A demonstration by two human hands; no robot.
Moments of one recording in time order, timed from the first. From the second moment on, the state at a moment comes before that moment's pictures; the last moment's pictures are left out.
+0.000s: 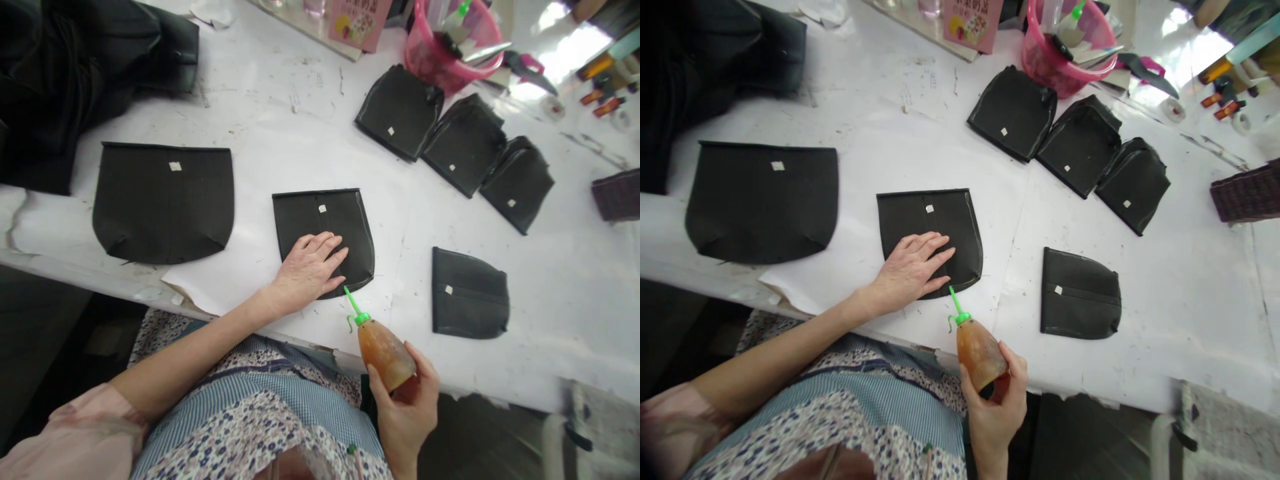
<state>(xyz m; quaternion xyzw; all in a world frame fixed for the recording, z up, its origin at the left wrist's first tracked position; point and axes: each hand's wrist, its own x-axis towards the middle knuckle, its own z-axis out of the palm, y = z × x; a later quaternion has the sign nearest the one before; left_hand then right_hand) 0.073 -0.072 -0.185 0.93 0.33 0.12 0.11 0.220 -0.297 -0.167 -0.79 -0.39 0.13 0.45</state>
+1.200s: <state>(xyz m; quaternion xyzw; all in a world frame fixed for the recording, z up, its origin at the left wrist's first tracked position) 0.048 -0.063 -0.187 0.93 0.33 0.12 0.06 0.208 -0.292 -0.165 -0.76 -0.43 0.17 0.45</state>
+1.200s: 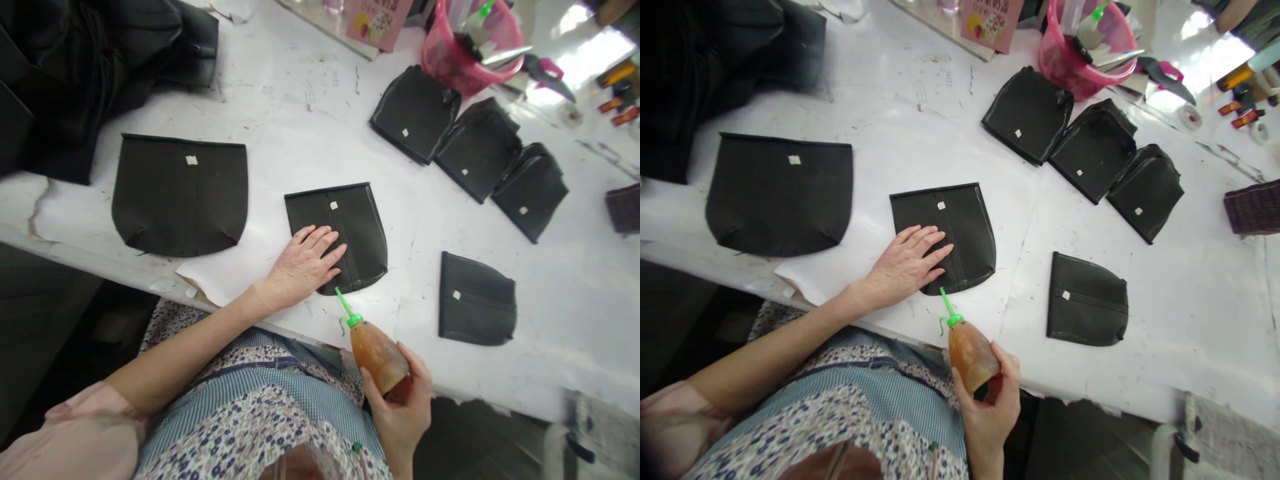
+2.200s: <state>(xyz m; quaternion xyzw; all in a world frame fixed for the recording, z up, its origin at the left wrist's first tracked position) 0.046 -0.061 -0.188 0.93 0.32 0.14 0.06 0.206 -0.288 -0.159 -0.74 -0.47 0.19 0.44</state>
